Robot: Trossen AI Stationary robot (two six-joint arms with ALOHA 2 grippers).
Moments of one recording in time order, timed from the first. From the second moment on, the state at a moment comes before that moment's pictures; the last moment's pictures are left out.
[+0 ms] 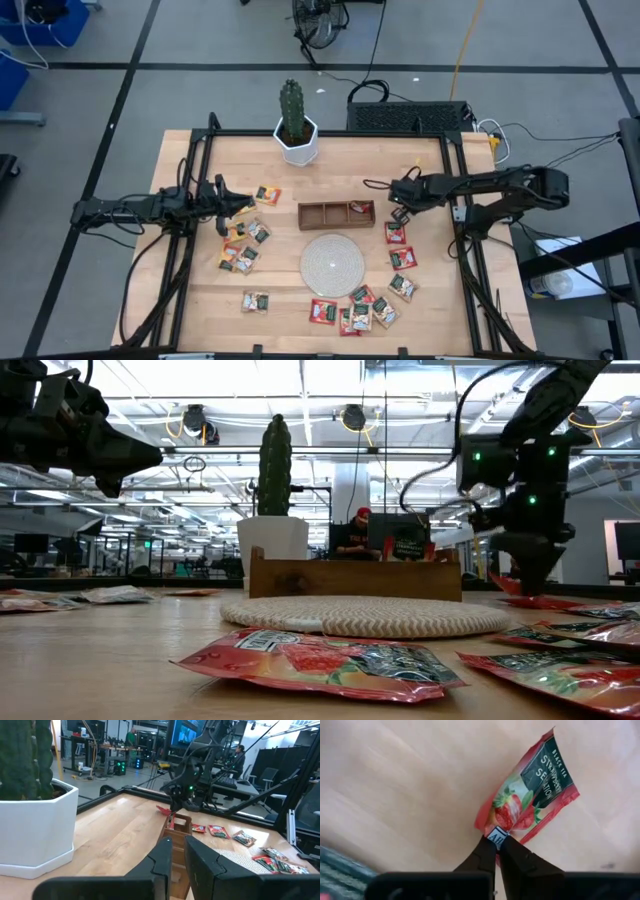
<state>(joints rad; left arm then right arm) 0.01 0.07 0.02 0.06 -0.18 -0.19 -0.25 1.32 0.58 -0.73 0.27 0.60</state>
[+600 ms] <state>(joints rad) 0.01 0.07 0.02 0.06 -0.18 -0.19 0.22 1.16 0.58 -0.53 0.65 0.88</state>
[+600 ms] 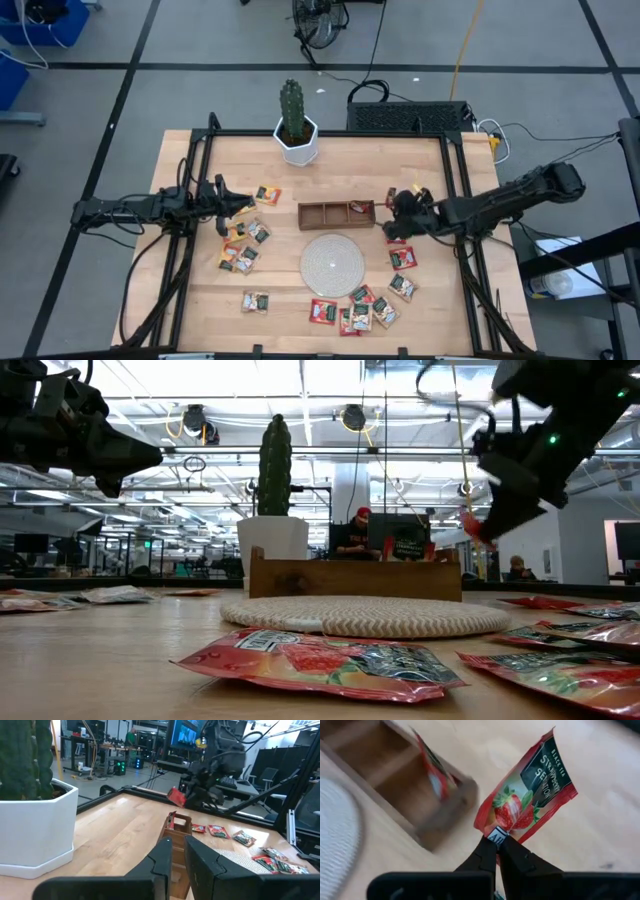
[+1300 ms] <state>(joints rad) 0.01 0.07 0.02 0.06 -0.18 -0.19 0.28 1.48 0.58 0.04 0.79 0.60</state>
